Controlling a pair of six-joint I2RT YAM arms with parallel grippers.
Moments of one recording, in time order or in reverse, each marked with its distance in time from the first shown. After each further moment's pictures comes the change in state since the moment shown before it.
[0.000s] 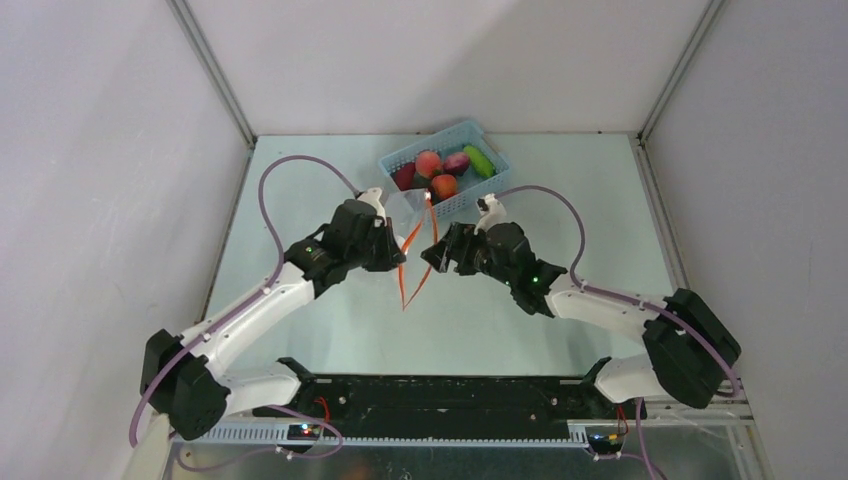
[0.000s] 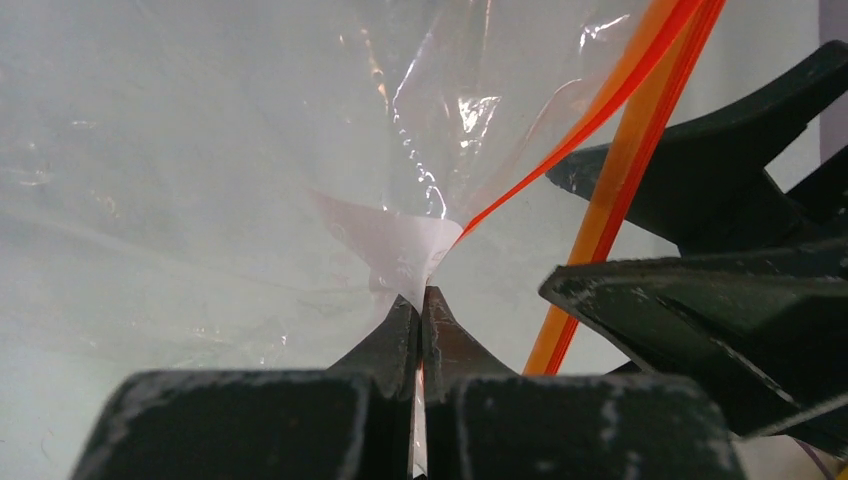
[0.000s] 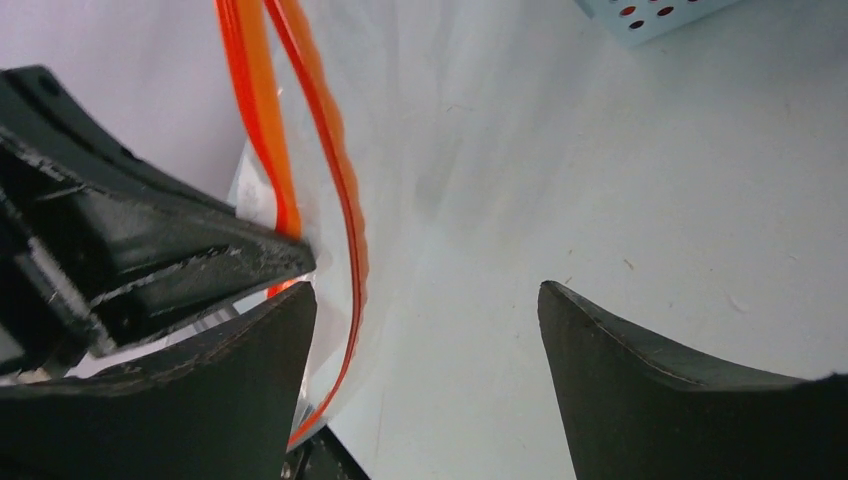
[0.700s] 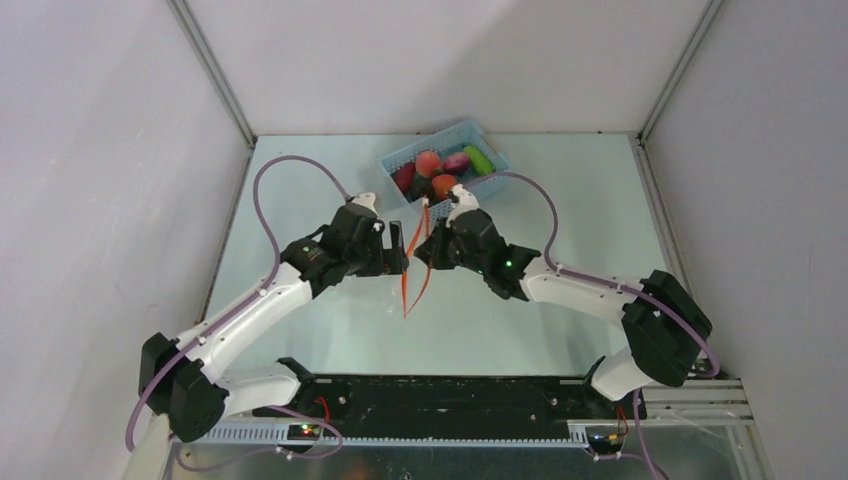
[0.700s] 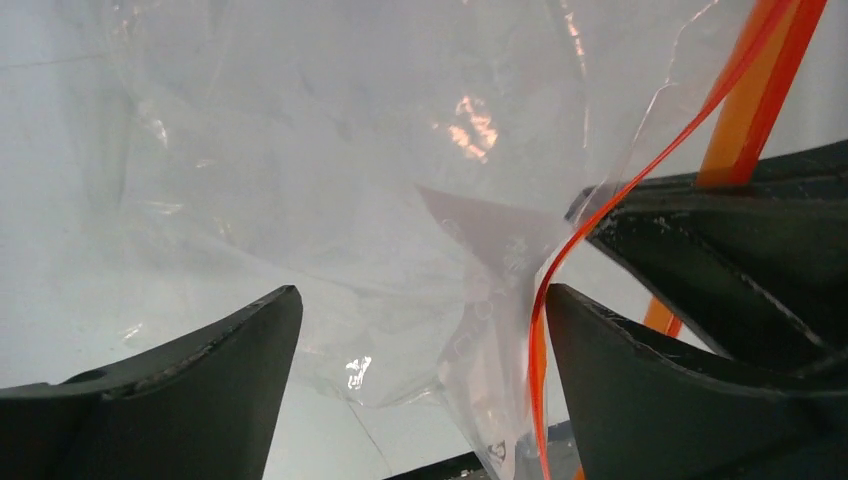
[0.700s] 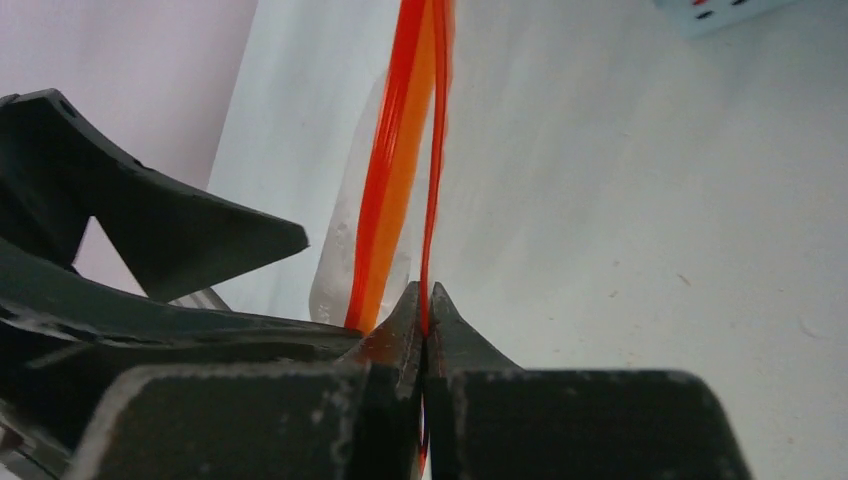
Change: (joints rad) left arm -0.008 -0.008 0.018 -0.148 -0.140 0.003; right arm 0.067 0.166 0.199 -0.130 0.060 0.026
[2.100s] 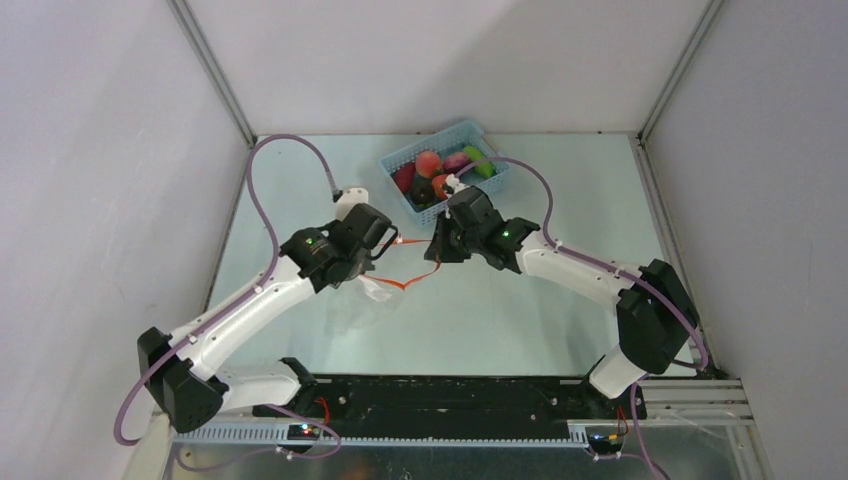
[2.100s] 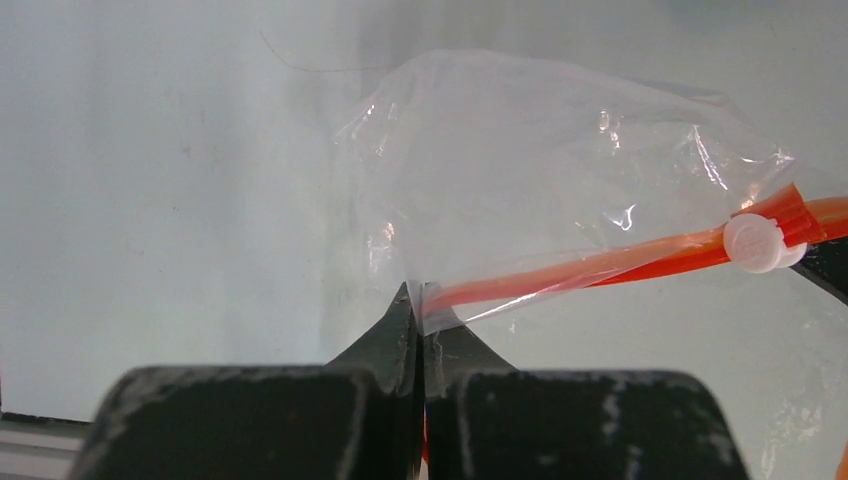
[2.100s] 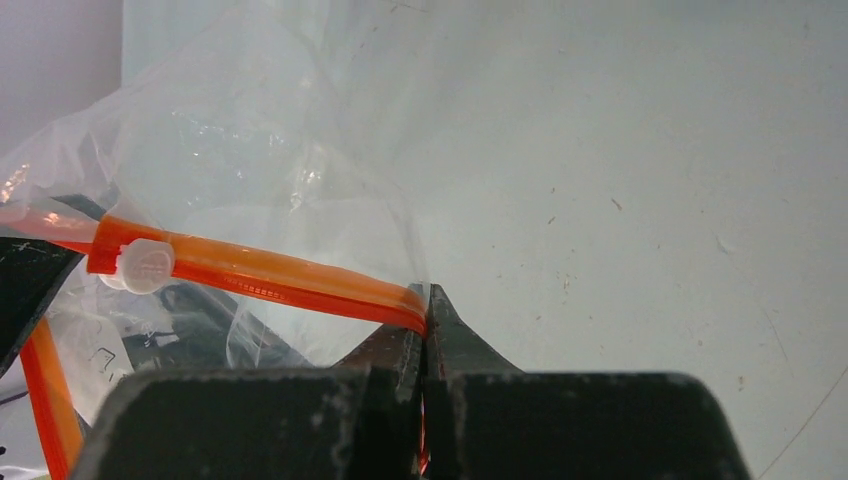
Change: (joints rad) left arm -0.110 0.035 0.194 -0.354 -0.473 -0.037; right arm -0.072 0.086 0.266 -0.470 -0.120 -0.072
